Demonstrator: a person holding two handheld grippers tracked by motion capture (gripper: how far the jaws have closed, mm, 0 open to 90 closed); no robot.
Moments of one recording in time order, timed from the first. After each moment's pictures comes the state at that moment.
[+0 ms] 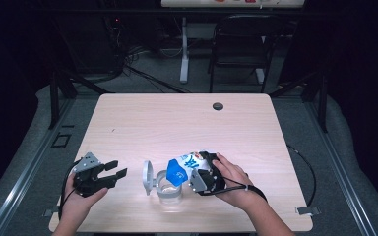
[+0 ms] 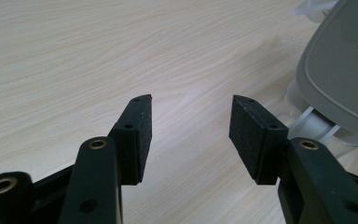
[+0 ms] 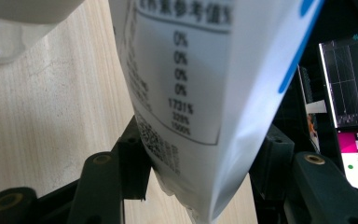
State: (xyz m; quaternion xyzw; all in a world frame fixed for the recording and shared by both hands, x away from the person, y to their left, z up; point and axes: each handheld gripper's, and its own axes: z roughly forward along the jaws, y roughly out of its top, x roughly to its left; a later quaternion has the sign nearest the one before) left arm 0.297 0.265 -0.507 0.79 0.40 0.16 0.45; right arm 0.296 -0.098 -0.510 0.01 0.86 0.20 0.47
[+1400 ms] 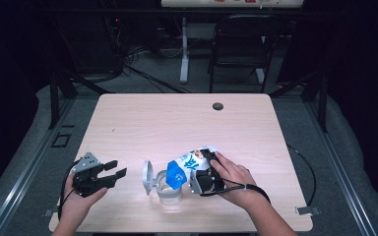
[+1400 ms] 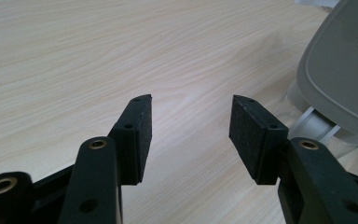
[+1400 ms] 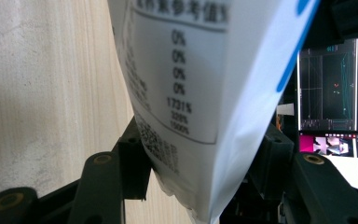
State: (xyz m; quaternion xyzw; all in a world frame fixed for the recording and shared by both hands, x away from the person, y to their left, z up) left arm 0.297 0.266 -0.506 0.78 0.40 0.16 0.45; right arm 0.296 -0.096 -0.508 -0.04 0.84 0.14 0.52
